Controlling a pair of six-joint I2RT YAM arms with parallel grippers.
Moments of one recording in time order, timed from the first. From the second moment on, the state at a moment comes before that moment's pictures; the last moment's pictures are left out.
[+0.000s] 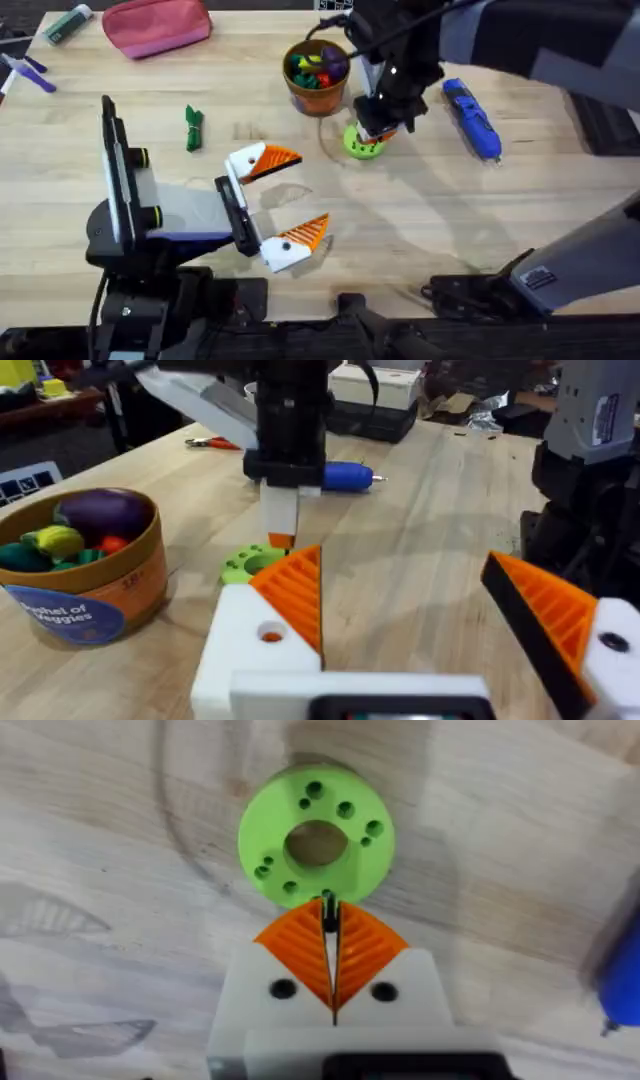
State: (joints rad) left arm -0.02 0.00 0.01 -0.12 1.13 0.06; right arm 0.56 1.81 1.40 -1.09 0.06 0.22
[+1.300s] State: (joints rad) left arm -0.02 0.00 0.01 -0.12 1.13 0.06; right arm 1.02 1.85 2.24 -1.53 0.11 -0.02
